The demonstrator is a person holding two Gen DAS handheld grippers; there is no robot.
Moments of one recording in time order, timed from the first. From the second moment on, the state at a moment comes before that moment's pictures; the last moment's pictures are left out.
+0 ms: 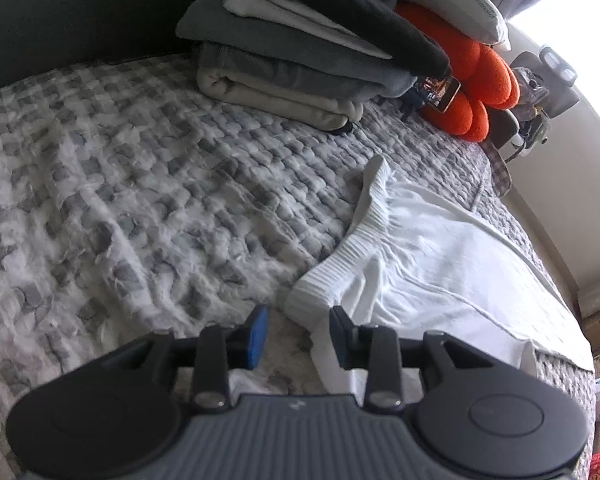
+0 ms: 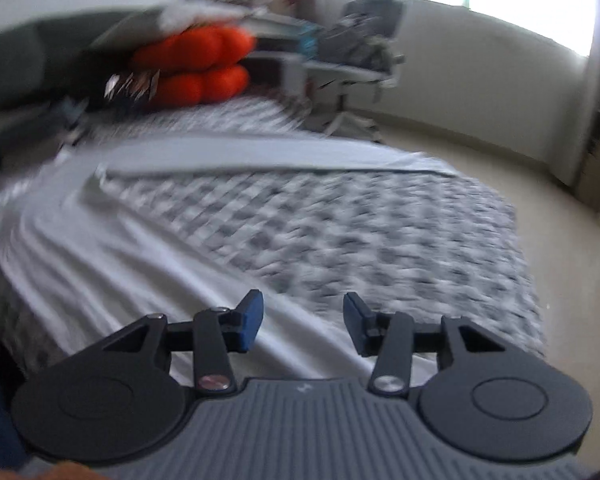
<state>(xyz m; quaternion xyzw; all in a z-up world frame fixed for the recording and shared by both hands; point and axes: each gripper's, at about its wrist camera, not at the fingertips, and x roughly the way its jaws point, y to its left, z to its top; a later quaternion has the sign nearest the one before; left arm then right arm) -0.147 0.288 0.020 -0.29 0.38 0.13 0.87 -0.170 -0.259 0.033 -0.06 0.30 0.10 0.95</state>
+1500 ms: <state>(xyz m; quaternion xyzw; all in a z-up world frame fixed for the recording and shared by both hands) -0.127 0.315 0.012 -0.33 0.36 0.12 0.86 -0.058 0.026 0.090 -0.18 0.27 0.35 0.88</state>
